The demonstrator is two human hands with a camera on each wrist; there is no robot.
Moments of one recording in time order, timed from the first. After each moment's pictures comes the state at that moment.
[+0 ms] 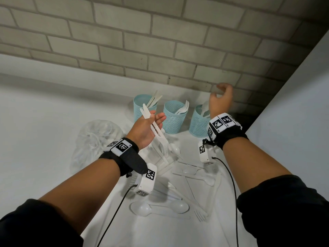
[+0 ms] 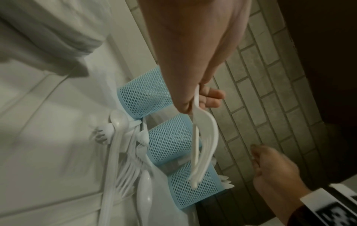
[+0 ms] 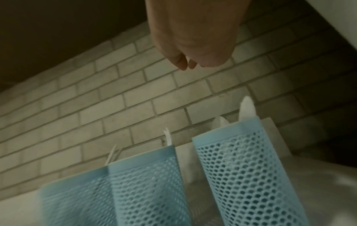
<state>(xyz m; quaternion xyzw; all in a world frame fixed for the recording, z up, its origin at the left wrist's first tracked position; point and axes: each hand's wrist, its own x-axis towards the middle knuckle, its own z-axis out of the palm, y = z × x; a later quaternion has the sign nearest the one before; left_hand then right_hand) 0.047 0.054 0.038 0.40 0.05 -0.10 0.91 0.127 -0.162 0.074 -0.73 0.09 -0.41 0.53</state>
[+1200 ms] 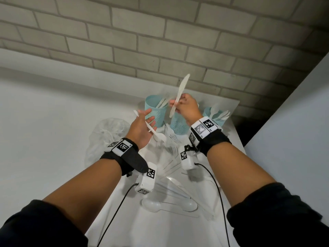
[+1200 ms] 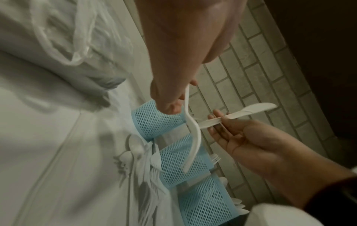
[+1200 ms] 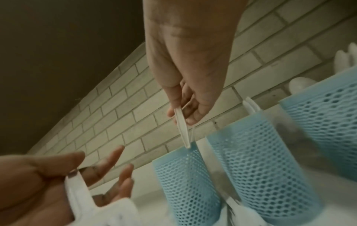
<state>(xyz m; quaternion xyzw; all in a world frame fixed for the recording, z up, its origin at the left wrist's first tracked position) 0.042 0.094 0.032 0.44 0.12 -0.06 0.89 0.108 -0.052 0.070 -0.77 -0.04 -0.04 0.63</state>
